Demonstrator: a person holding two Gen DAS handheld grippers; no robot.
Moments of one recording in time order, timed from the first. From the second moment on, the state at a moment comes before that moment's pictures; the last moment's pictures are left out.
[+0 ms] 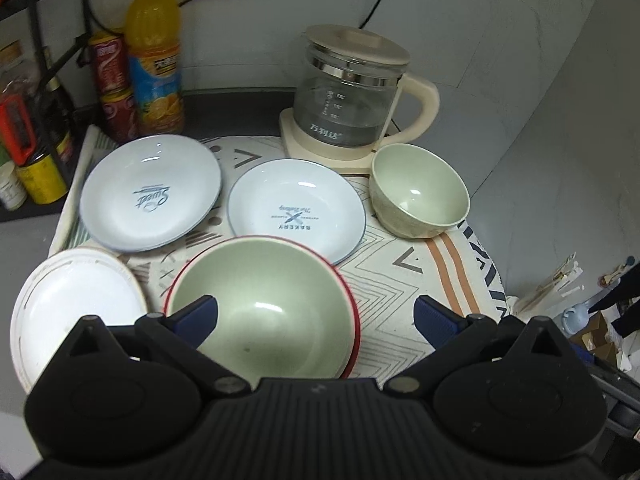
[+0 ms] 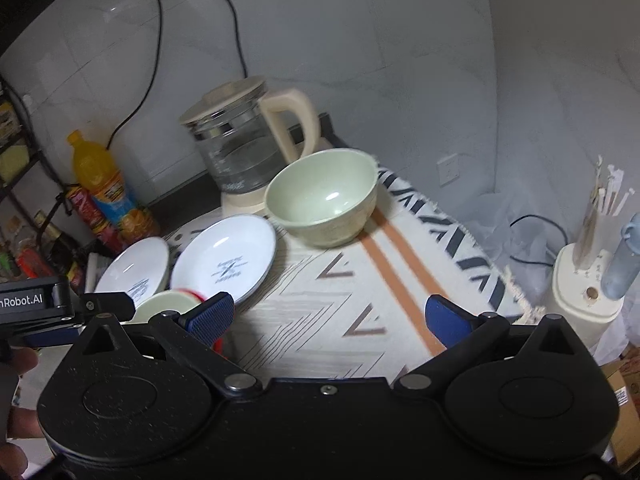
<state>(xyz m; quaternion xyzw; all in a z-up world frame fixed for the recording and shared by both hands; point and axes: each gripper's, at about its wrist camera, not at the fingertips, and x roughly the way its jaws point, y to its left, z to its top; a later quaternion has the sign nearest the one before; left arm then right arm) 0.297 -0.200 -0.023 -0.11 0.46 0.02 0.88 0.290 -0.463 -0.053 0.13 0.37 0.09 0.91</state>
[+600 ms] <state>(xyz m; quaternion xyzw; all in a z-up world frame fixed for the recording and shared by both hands) 0.380 -0.217 -0.045 -0.12 0.48 0.00 0.87 0.361 -0.466 -0.064 0.12 0.39 0.06 0.91</state>
